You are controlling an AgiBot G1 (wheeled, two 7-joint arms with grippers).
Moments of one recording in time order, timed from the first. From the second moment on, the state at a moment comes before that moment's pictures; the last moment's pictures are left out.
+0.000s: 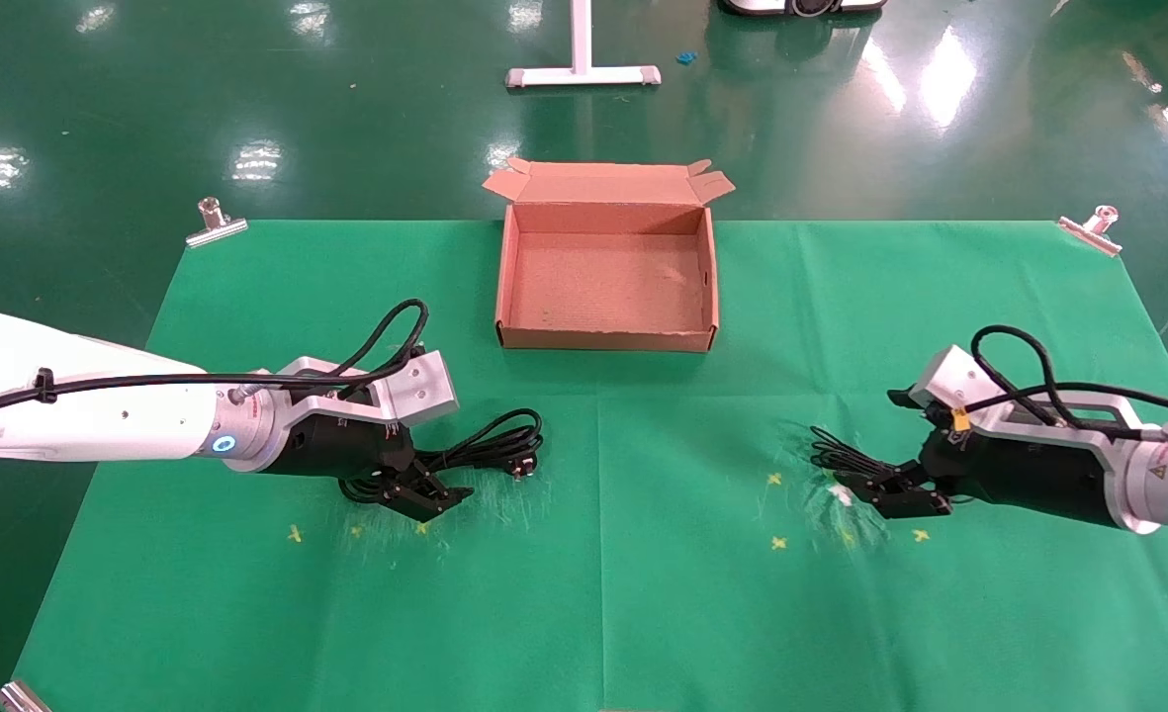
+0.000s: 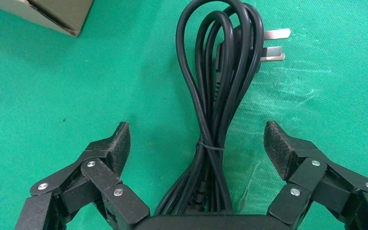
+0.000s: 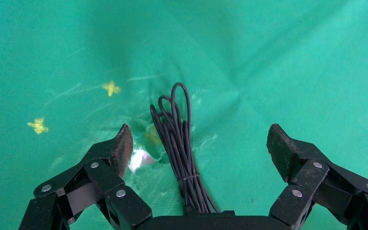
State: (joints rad) left arm -1.44 1.03 0.72 -0.99 1.90 1.19 -0.43; right arm 1.15 -0.73 -0.47 0.97 -1.55 -1.03 0.26
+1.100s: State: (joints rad) left arm -1.44 1.03 0.72 -0.99 1.90 1.19 -0.43; right arm 1.14 -0.75 -0.46 0.88 -1.53 -1.00 0.21
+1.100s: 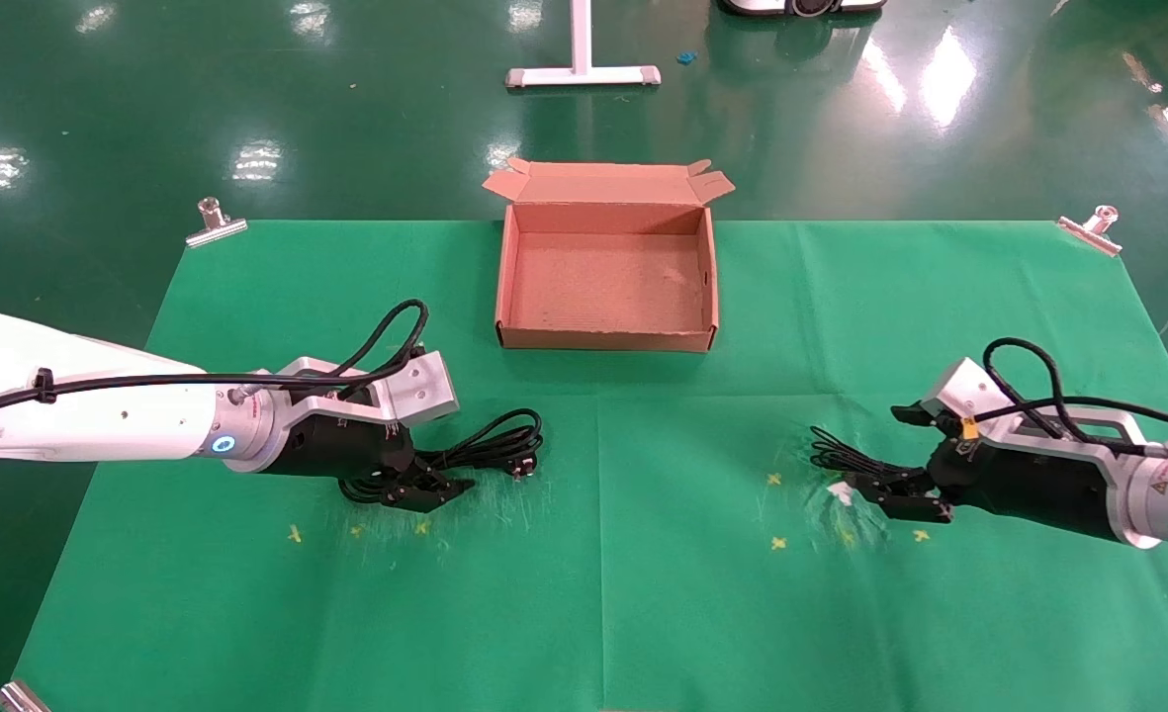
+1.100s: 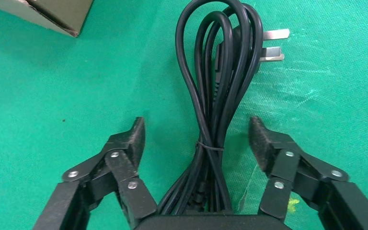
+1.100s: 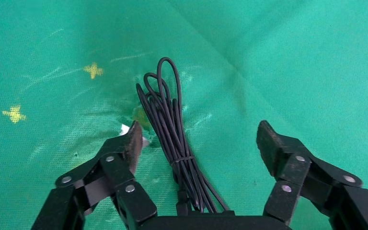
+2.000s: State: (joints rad) left arm -1.44 1.03 0.72 -0.99 1.90 1.19 -0.43; right arm 1.14 -0.75 -0.46 0.89 -1.52 -1.00 0.20
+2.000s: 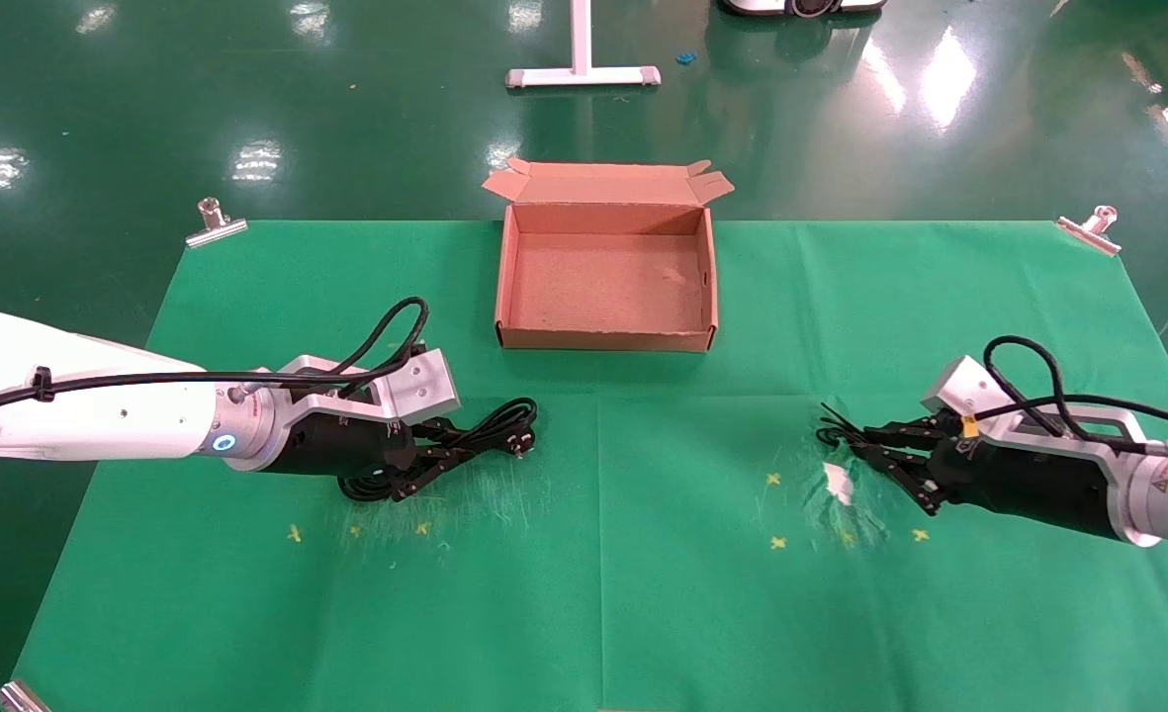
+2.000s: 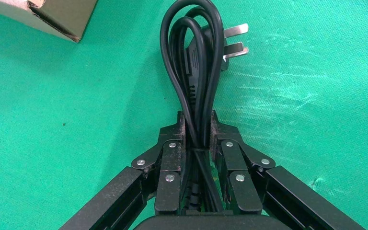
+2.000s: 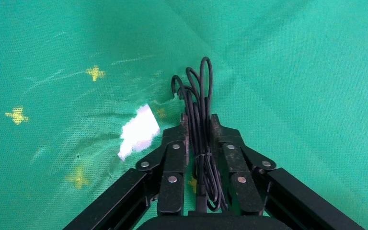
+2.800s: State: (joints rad) left arm -1.54 1.03 0.67 -1.02 1.83 1.24 -0.46; right arm 1.16 -0.68 -0.40 0.96 -1.44 -1.03 0.22
